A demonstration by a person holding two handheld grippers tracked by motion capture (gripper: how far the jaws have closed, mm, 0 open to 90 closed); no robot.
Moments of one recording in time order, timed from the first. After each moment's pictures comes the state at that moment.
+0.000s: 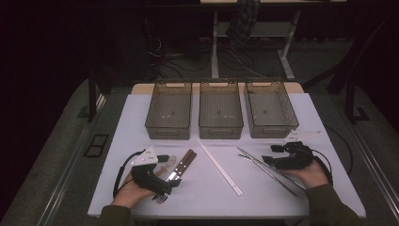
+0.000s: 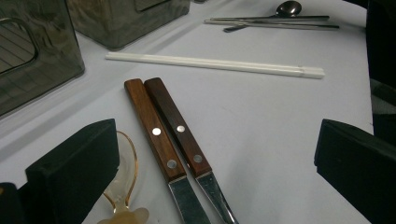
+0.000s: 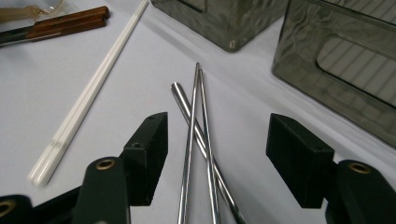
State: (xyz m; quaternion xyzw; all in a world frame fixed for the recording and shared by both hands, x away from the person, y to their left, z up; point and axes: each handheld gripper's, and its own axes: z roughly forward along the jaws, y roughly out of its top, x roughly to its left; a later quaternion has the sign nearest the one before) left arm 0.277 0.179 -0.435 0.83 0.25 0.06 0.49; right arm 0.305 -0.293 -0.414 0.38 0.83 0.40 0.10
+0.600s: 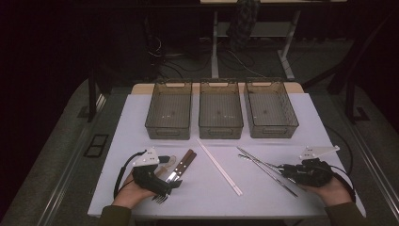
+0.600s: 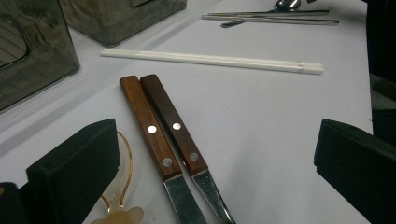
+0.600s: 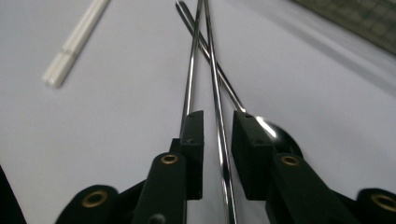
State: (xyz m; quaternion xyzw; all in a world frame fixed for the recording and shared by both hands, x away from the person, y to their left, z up) left arm 0.275 0.176 -0.435 0.84 0.25 0.06 0.48; right arm 0.264 -0.328 -0.423 0.38 0.86 0.35 0.09
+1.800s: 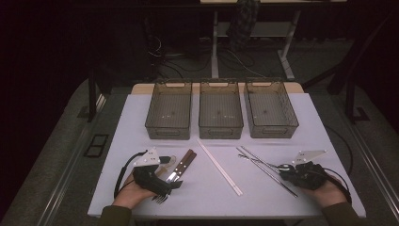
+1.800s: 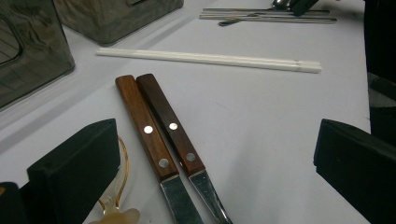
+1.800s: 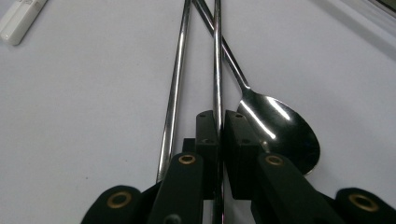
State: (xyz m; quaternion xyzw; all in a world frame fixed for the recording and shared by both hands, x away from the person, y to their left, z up) left arm 0.275 0.175 -0.435 0.84 0.25 0.05 0.48; right arm 0.266 -0.320 -0.441 0.36 0.88 0.30 0.10
